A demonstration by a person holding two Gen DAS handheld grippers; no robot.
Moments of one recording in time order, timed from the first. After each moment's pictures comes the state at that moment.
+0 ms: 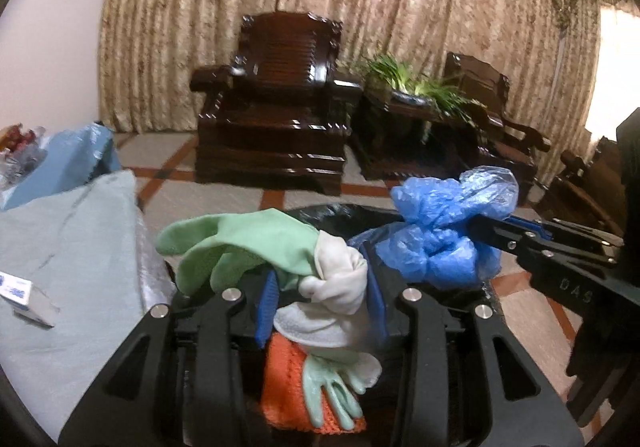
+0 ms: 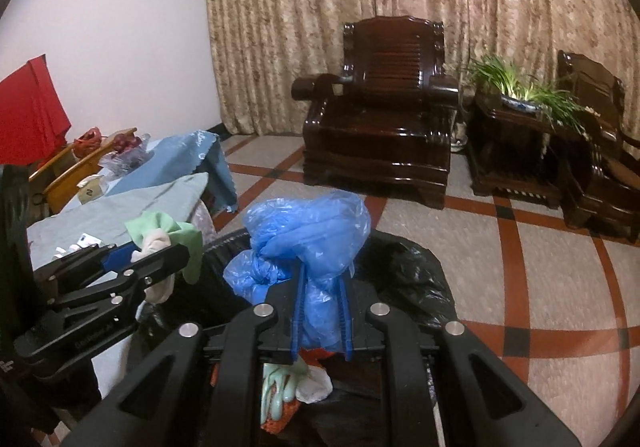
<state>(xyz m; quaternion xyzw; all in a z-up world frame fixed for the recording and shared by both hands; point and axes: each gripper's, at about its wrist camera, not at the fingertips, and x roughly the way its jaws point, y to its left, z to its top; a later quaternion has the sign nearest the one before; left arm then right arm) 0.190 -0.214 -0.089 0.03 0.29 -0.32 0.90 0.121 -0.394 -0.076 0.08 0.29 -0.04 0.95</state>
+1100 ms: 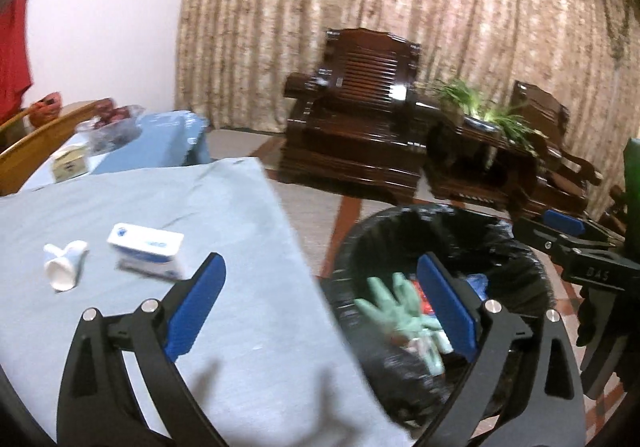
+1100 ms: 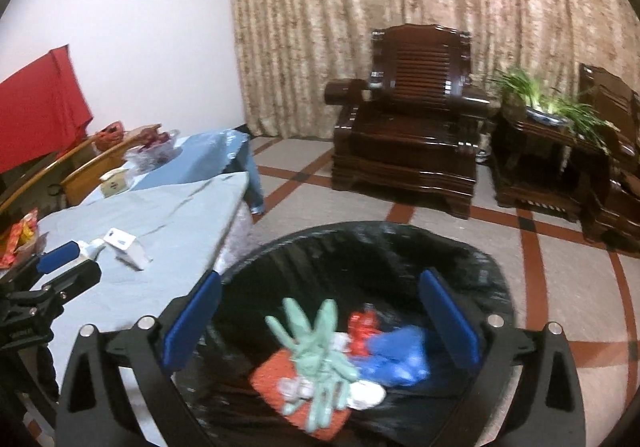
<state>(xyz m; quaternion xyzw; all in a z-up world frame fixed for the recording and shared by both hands) 0.155 -0.051 -0.059 0.00 0.27 -0.18 0.95 0.129 -0.314 -0.065 0.06 0.28 0.01 0.96</state>
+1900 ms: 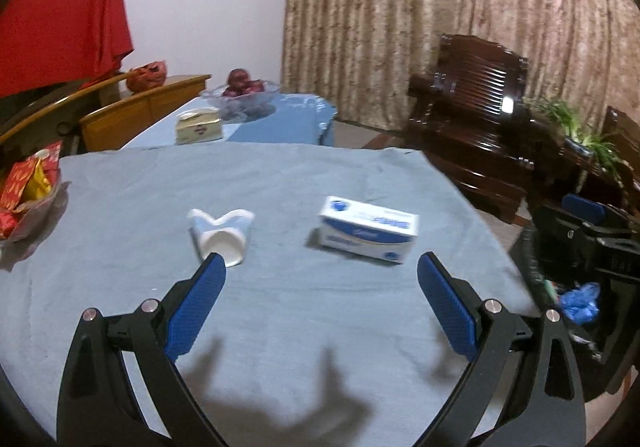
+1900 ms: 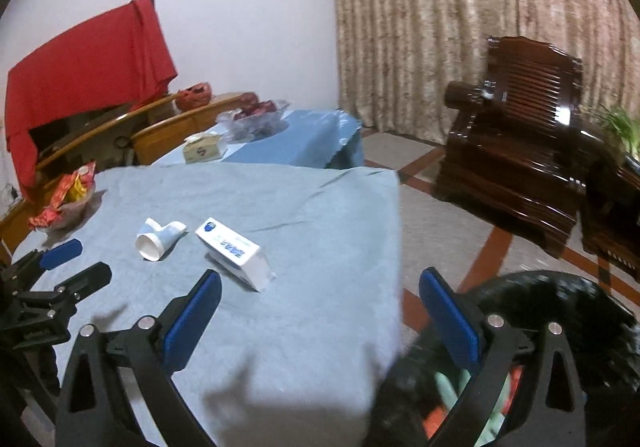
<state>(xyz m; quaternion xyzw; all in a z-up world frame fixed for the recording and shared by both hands) 0.175 0.130 -0.078 -0.02 0.29 0.00 0.96 0.219 -0.132 -0.085 0.01 0.29 0.16 0.94</state>
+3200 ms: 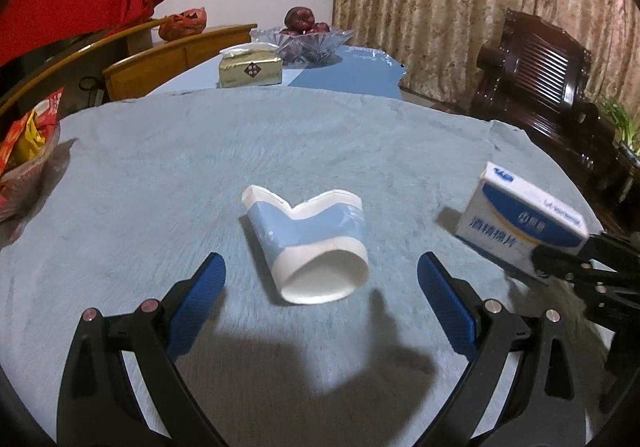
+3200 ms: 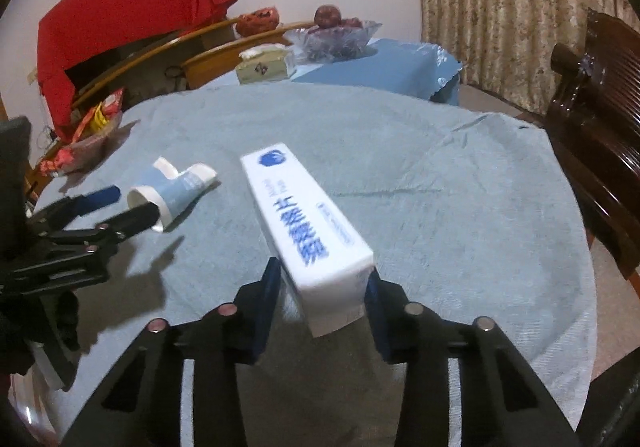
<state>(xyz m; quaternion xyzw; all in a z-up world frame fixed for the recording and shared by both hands) 0.282 0.215 -0.151 -0.04 0.36 0.07 0.93 0.320 -0.029 -0.166 -0.02 0.37 0.28 0.89</state>
